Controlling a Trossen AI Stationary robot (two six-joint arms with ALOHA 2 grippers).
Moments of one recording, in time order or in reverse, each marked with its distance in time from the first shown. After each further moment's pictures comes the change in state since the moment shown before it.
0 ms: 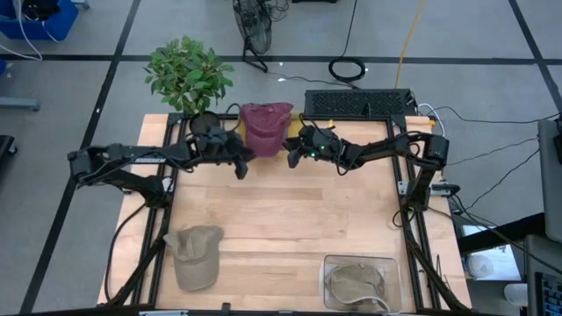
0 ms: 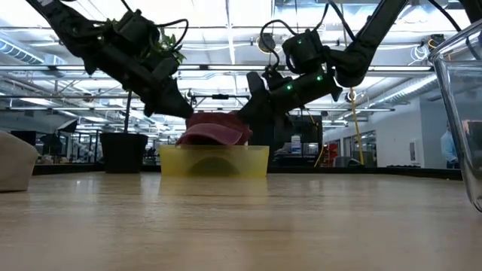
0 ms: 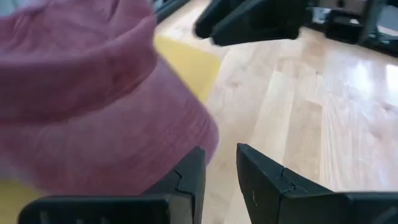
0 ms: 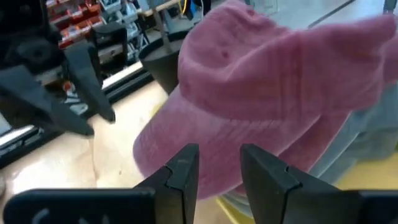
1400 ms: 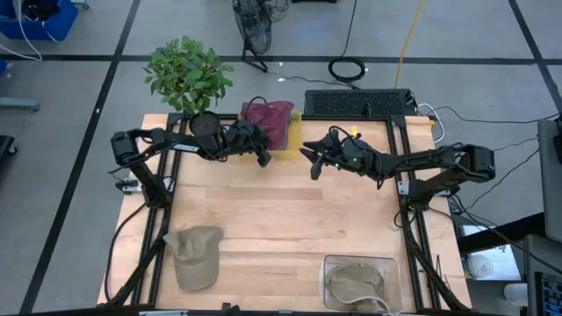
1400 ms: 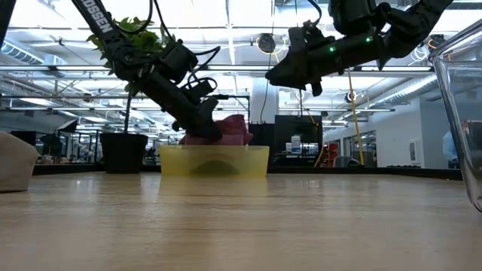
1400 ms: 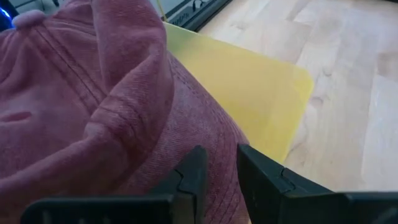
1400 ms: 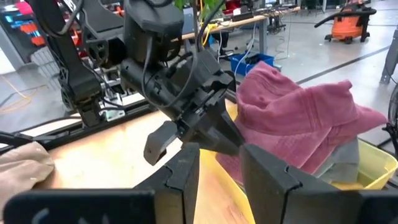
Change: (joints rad) left arm 0.057 0.416 0.230 0.100 -0.152 0.097; right arm 0.125 -0.418 -0.234 -0.049 0.101 -0.157
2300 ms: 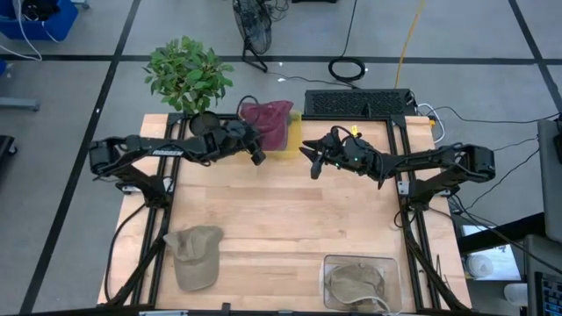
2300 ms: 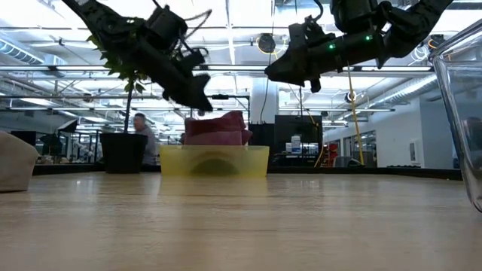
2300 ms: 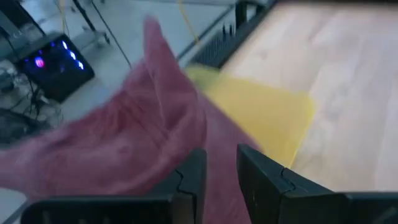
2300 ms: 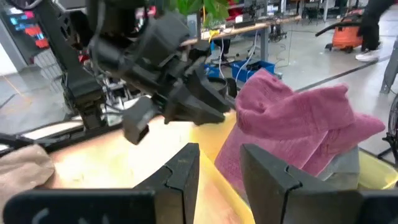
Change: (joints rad) left arm -0.091 -0.212 -0.004 -0.111 -0.227 0.101; right arm 0.004 0.000 0.000 0.028 -0.002 -0.027
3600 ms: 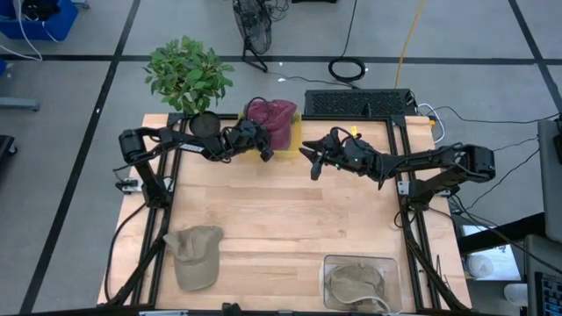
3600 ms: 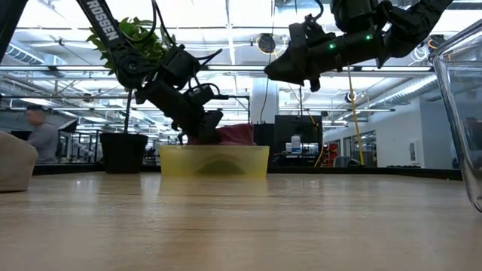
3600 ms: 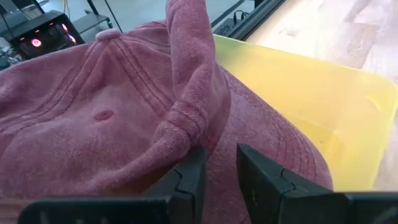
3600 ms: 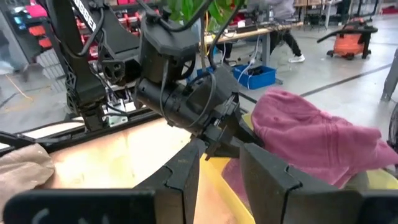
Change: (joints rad) left arm 0.081 0.307 0.003 0.180 0.076 -0.060; right arm 0.003 0.000 0.000 0.016 -0.001 -0.025
